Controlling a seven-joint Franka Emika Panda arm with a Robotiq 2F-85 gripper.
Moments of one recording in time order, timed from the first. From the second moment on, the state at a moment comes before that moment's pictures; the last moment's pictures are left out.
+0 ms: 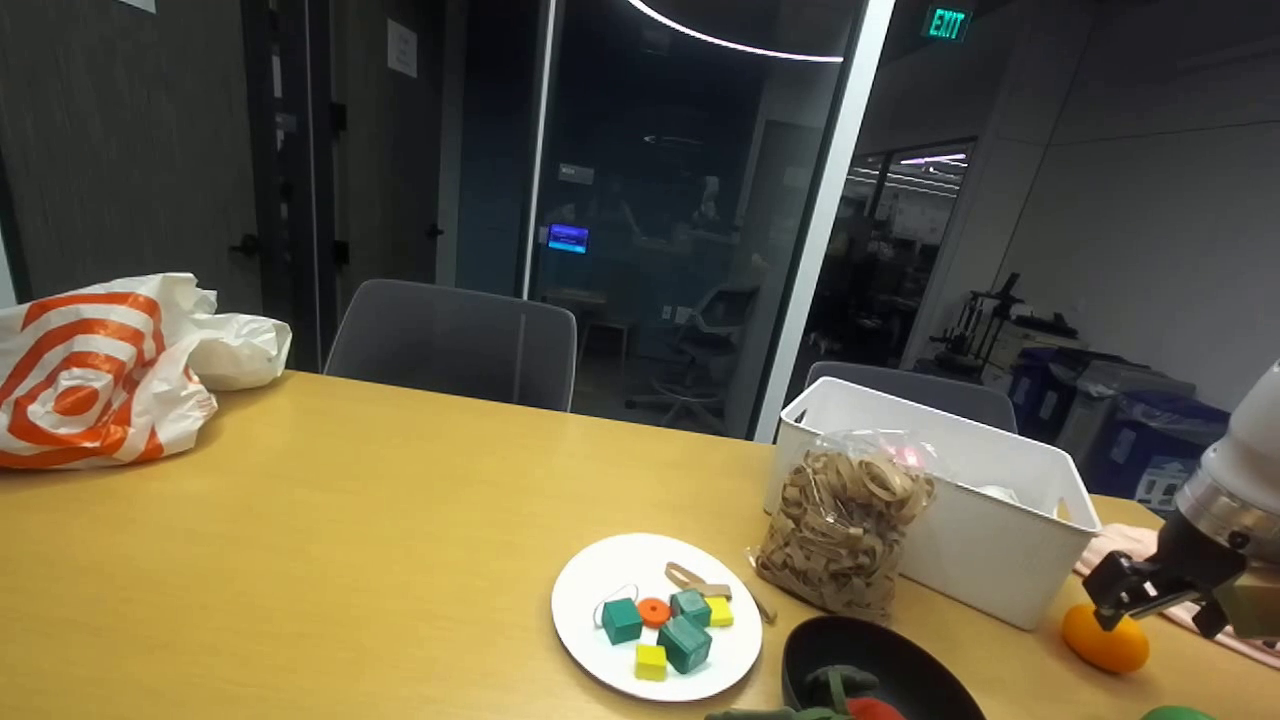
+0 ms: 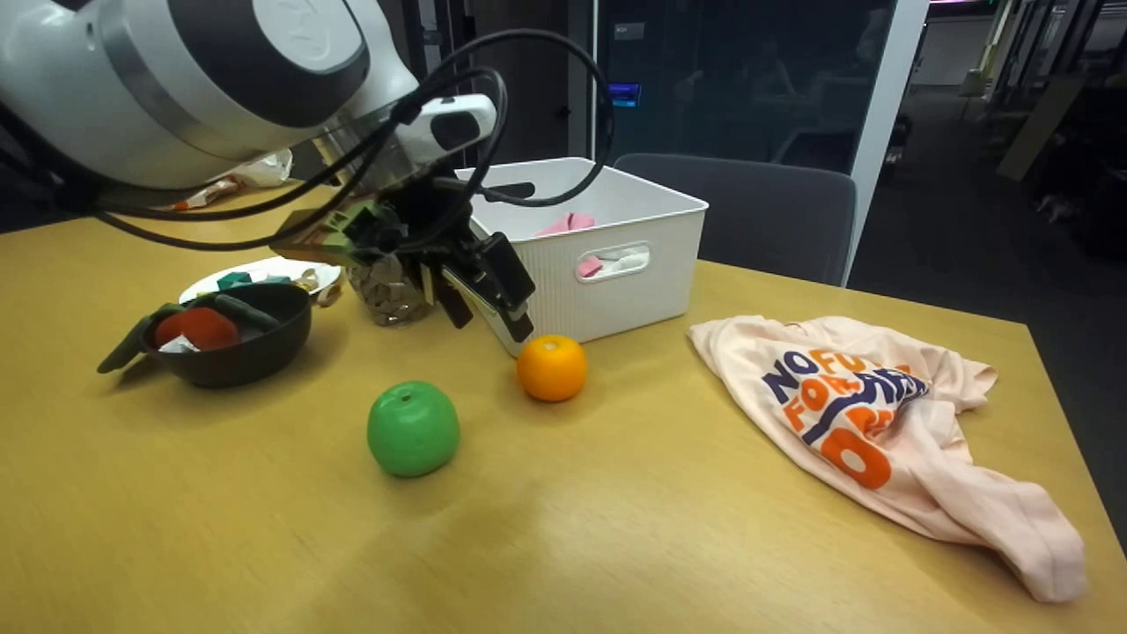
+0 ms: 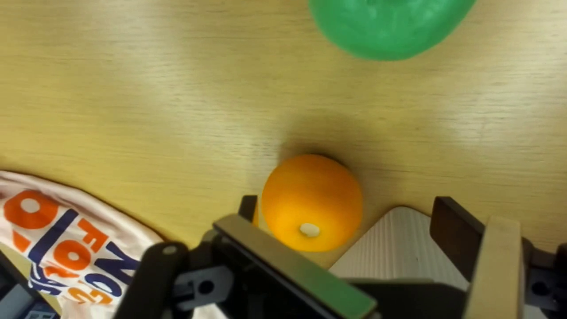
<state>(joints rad) -0.35 -0.20 0.17 -2.65 -0.52 2.74 0.46</state>
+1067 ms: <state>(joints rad) -0.41 0.14 0.14 -2.47 -1.00 2.85 0.86</state>
